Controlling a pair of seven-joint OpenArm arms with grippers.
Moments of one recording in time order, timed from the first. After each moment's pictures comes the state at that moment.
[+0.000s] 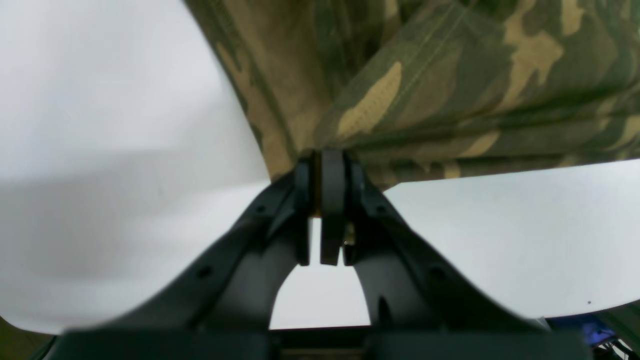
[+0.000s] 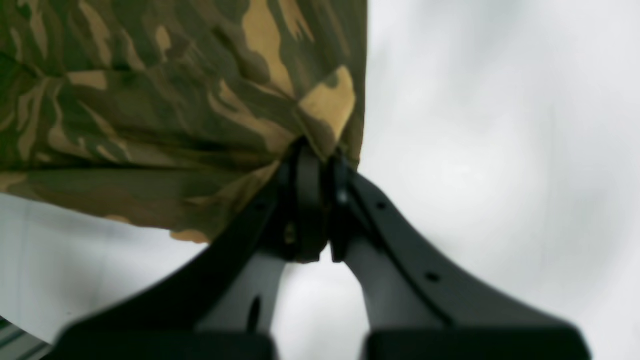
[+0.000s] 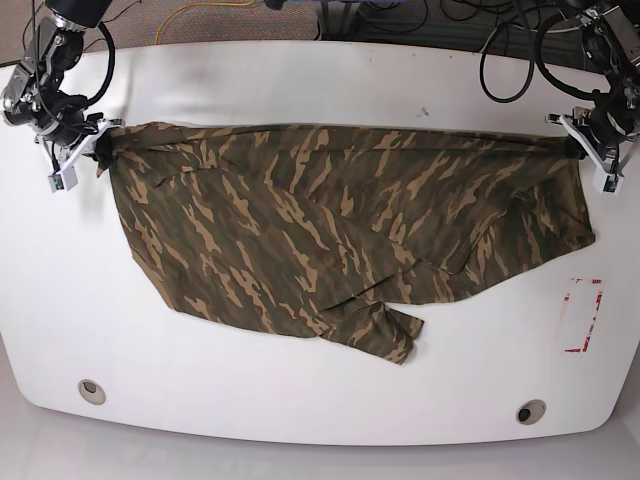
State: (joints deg) left arm 13.2 -17.2 -40.0 102.3 -28.1 -37.9 72.1; right arm -11.9 22.1 38.5 85.8 35.1 40.6 -63.4
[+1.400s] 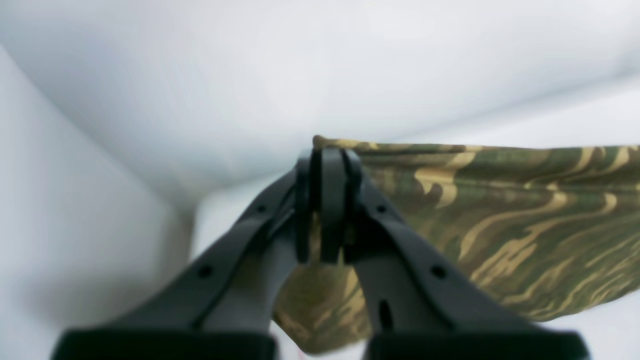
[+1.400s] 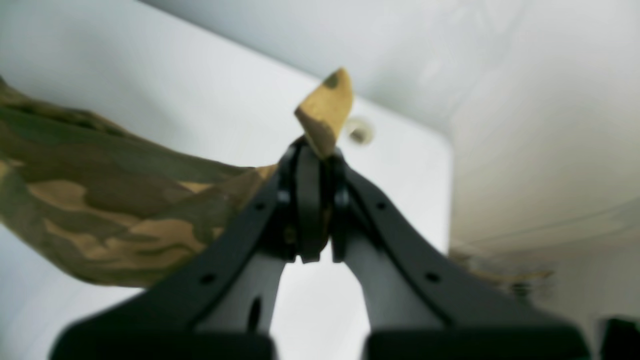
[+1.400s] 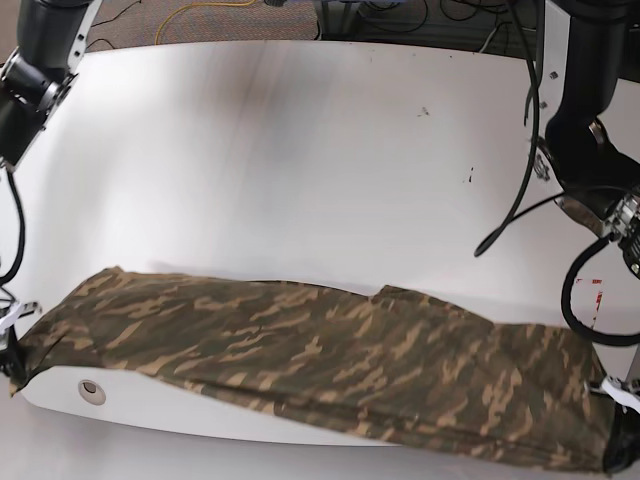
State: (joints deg) left arm -48.6 -16.9 -26.3 103.6 -26.9 -37.6 73.4; right arm 32.3 40.8 24.5 87.3 35.3 40.9 -64.1
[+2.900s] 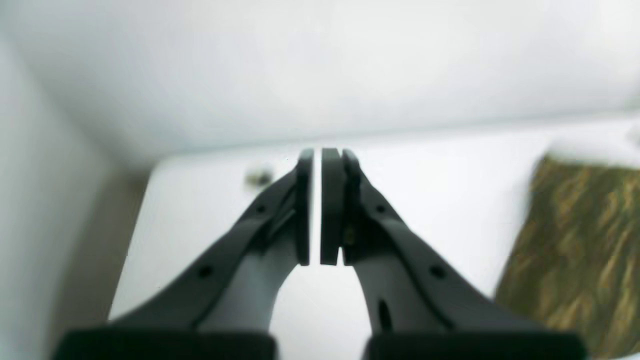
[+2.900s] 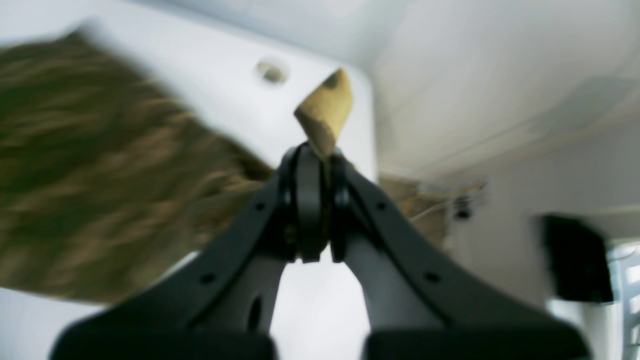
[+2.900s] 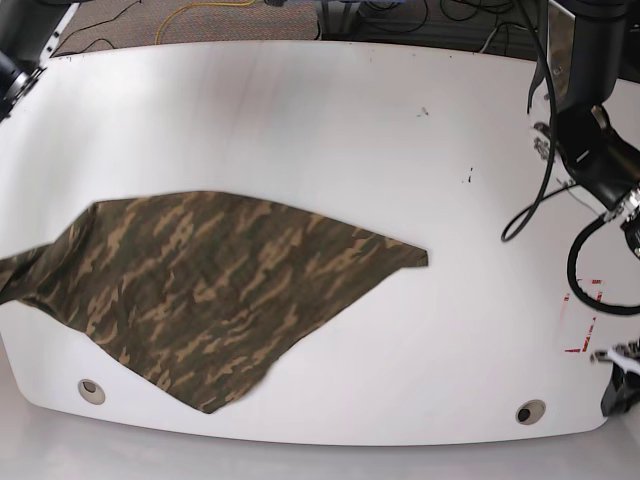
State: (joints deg) left arm -35.7 -19.2 -33.3 93.4 -32.2 -37.7 69.4; right arm 18.0 43.8 36.9 90.7 35.3 40.6 -71.3
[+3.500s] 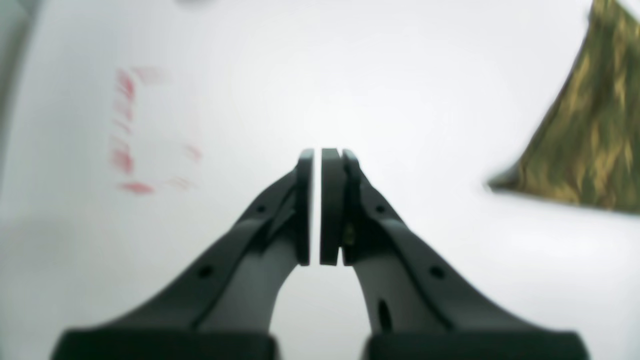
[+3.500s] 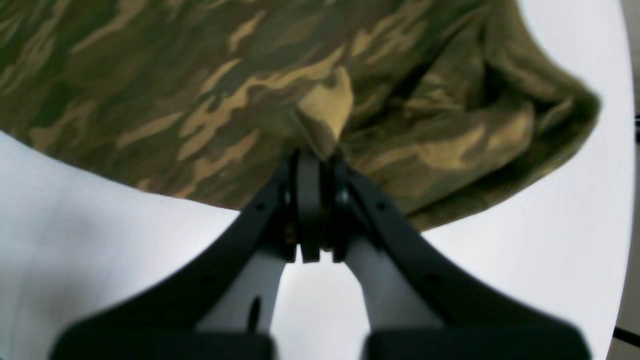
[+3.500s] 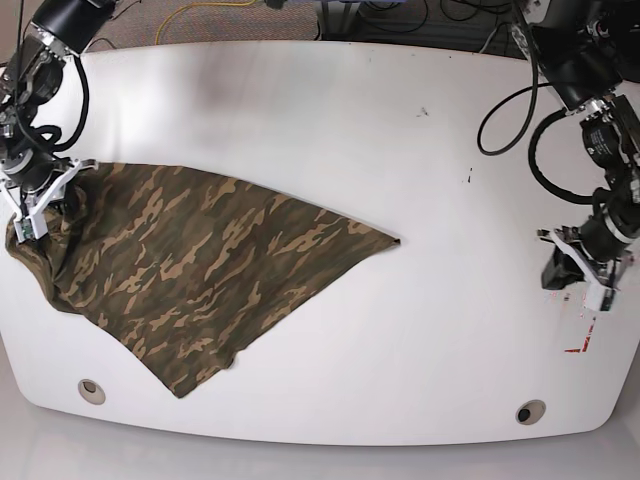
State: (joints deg) left arm -11.3 -16.7 -29.5 96.6 -35.6 -37.5 69.2; right arm -4.2 23.4 42.3 100.6 34.8 40.5 -71.5
